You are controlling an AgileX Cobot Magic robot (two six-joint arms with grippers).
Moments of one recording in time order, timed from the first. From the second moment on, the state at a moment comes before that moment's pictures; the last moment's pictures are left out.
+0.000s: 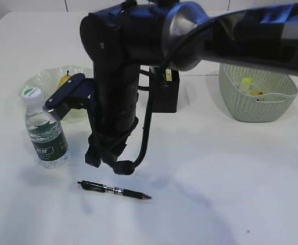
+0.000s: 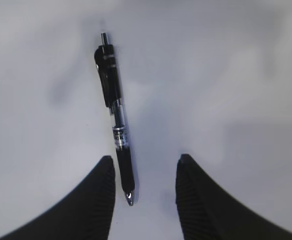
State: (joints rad) left arm -0.11 0.98 -0.84 0.06 0.85 -0.22; right arm 0.77 2.18 -1.87 0.00 1.19 -0.41
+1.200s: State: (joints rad) left arm -0.11 0.98 -0.84 0.06 0.85 -0.21; right arm 0.81 2.33 -1.88 0.07 1.12 -0.56
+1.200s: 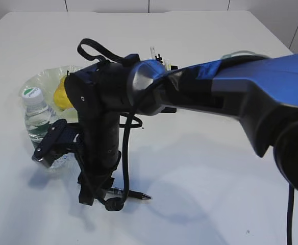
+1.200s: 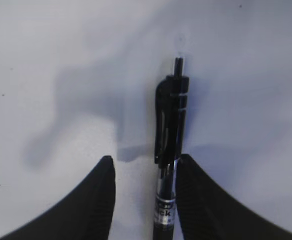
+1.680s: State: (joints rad) left arm -0.11 0.98 -0.84 0.06 0.85 -0.21; right arm 0.81 2.36 -1.88 0.02 1.11 -0.53
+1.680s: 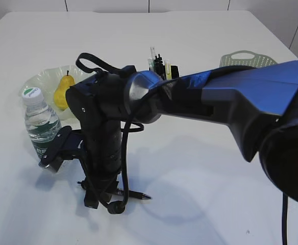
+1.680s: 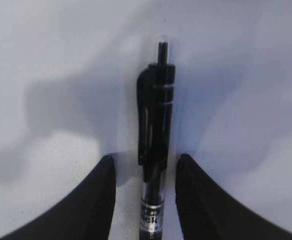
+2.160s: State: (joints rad) left arm -0.11 0.98 -0.84 0.06 0.85 -0.21; right arm 0.81 2.37 -1.88 0.02 1.09 -0.53
